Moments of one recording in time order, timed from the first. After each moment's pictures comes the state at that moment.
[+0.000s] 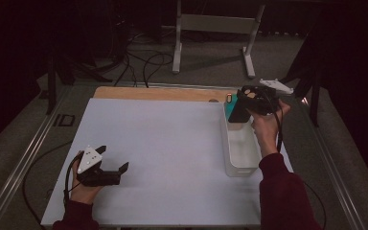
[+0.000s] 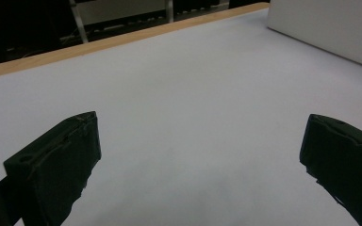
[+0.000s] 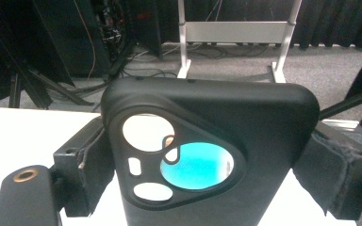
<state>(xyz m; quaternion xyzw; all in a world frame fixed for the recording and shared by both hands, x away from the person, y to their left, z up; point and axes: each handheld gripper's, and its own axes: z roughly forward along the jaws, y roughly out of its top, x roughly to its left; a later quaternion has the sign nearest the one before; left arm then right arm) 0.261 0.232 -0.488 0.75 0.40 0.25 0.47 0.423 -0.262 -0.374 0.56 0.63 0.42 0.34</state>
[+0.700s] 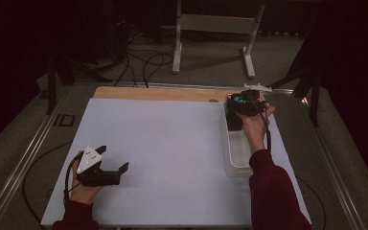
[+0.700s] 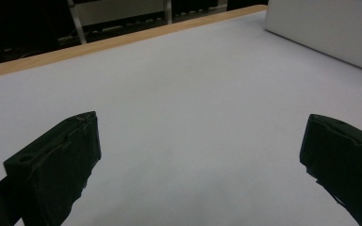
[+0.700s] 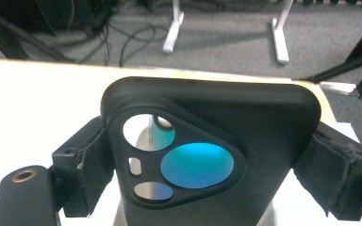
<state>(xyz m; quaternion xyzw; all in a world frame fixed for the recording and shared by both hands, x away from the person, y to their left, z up) 0.261 0.233 -0.487 0.75 0.40 0.25 0.47 0.461 -0.246 -0.424 0.59 0.67 0.34 0.31</state>
